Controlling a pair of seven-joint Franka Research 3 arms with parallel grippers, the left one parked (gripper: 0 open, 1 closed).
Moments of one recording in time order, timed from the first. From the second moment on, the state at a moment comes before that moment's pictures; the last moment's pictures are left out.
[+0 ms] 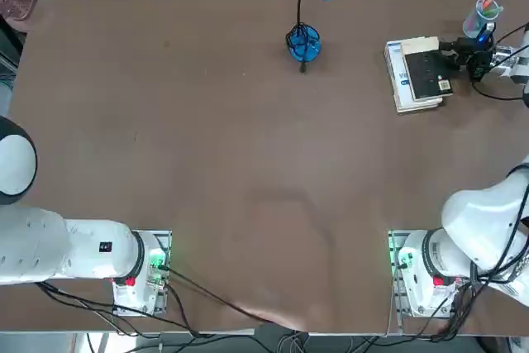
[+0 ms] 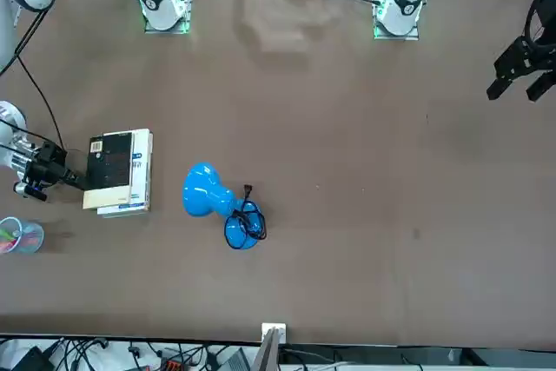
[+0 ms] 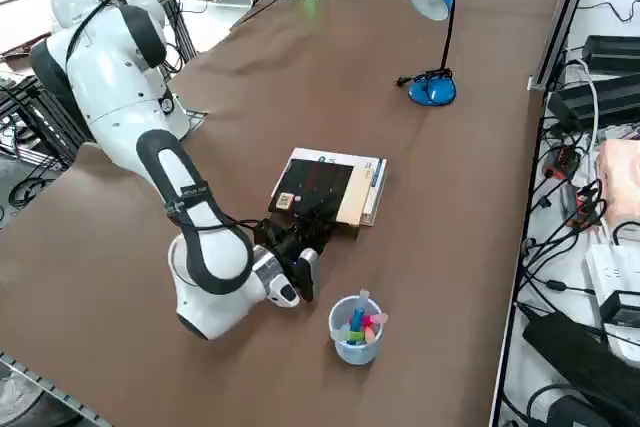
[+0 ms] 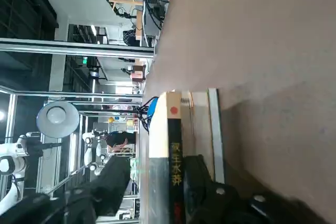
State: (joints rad) arm -0.72 1.07 0.06 -1.35 1.12 1.49 -0.95
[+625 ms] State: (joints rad) arm -0.72 1.07 0.06 -1.35 1.12 1.49 -0.95
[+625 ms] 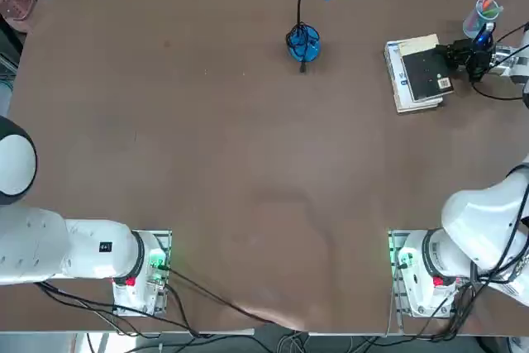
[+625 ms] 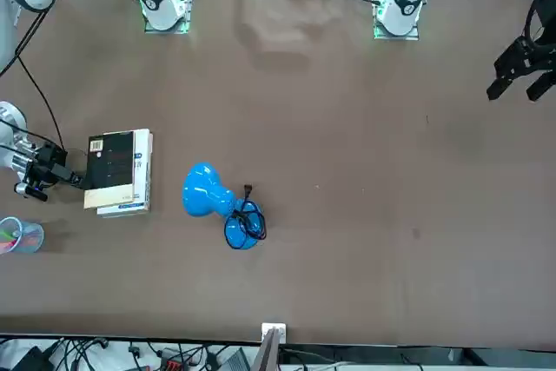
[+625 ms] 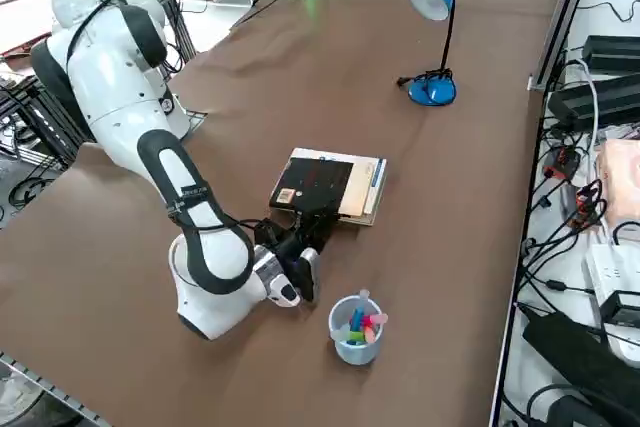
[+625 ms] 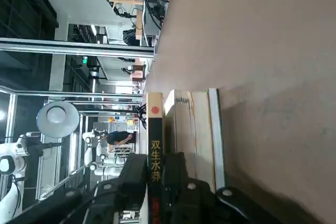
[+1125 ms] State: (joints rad) arm -0.72 1.05 0.05 -1.30 1.11 1.42 -0.88
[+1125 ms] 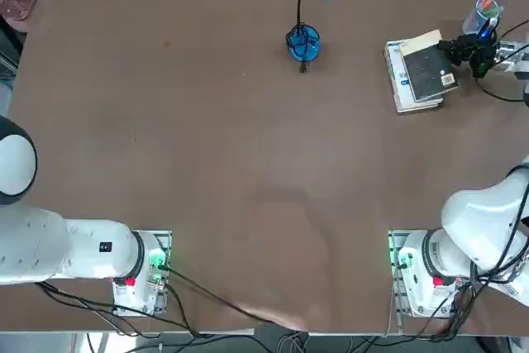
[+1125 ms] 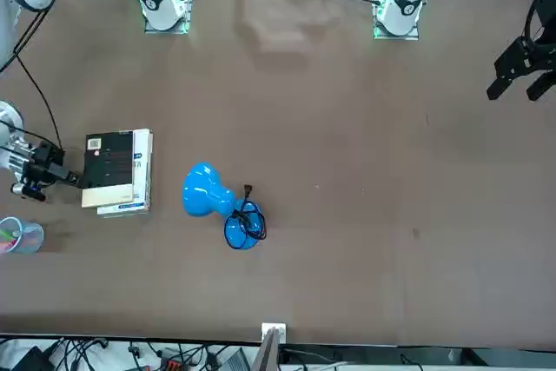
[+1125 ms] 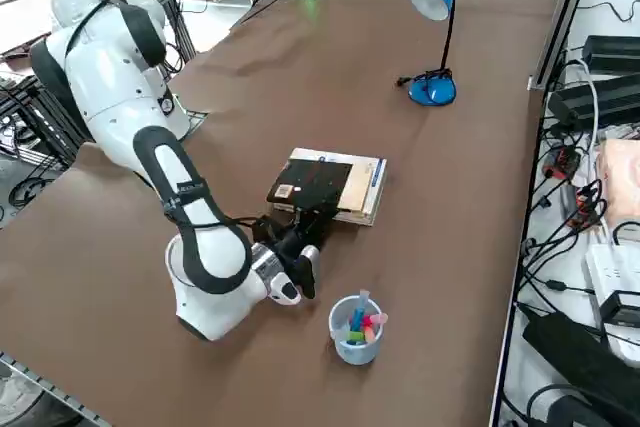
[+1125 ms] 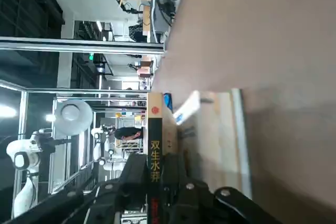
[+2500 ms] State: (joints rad) arm -0.32 0.50 0.08 -1.24 -0.06 1.59 -0.46
